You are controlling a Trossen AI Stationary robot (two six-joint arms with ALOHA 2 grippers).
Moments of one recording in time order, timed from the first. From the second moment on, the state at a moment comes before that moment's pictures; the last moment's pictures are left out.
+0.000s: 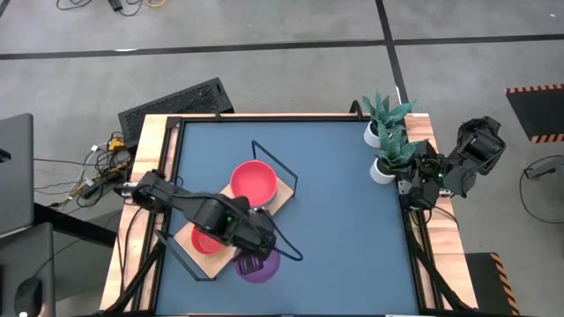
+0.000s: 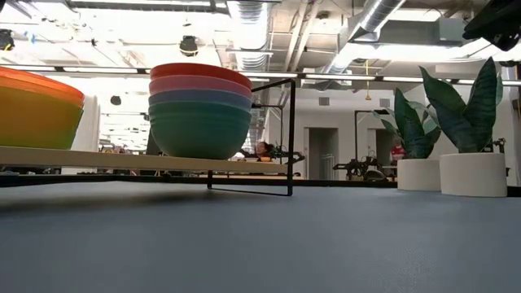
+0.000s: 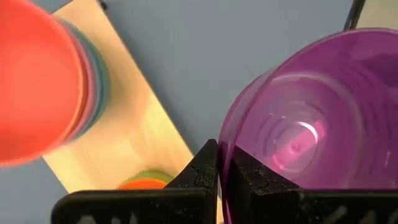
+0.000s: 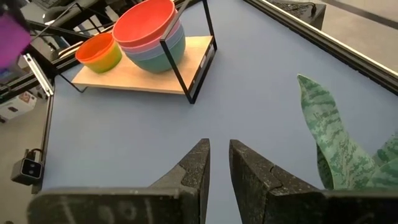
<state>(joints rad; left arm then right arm) -0.45 1.98 2.31 -1.57 -0.14 -0.75 0.83 0.45 0.96 -1.38 0.84 1.08</state>
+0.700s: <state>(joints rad) -0.52 1.41 1.52 -1.51 -0.22 -1.33 0.83 0.45 0.96 -1.39 0.86 1.07</state>
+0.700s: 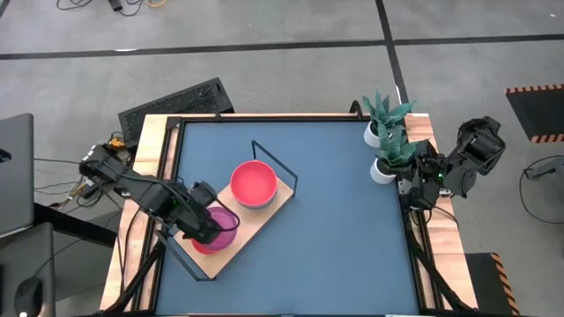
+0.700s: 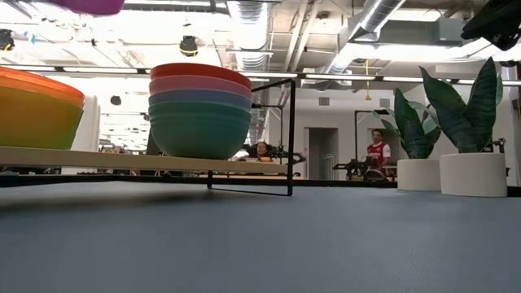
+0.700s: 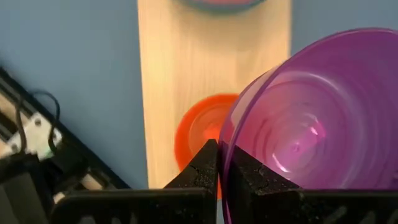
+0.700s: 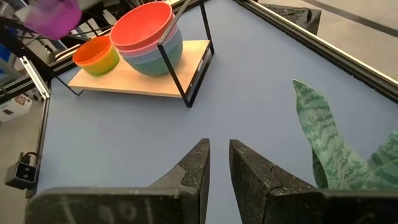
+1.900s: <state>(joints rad) -0.53 1.24 0.96 -1.16 -0.12 -1.39 0.83 0.45 0.96 -1.39 0.86 1.10</state>
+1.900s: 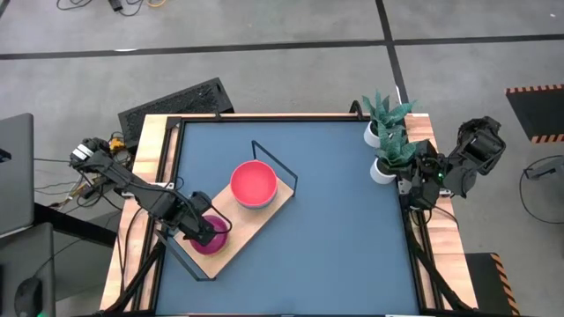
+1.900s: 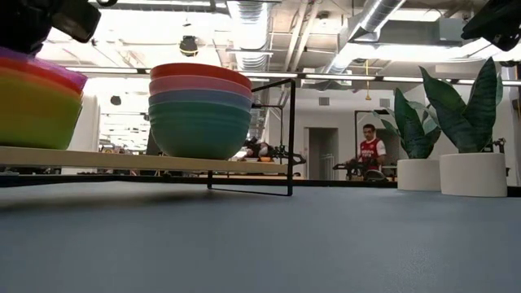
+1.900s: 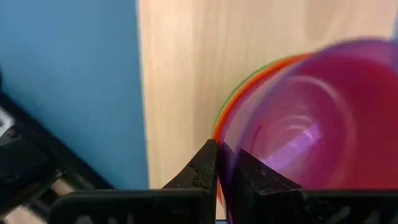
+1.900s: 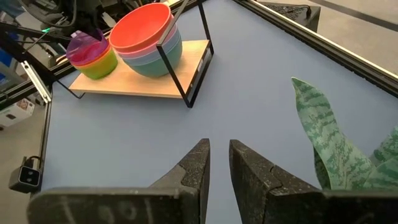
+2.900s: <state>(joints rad) -0.54 1.02 1.05 -1.00 -0.30 -1.34 0.83 0.45 0.96 -1.39 0.86 1.10</state>
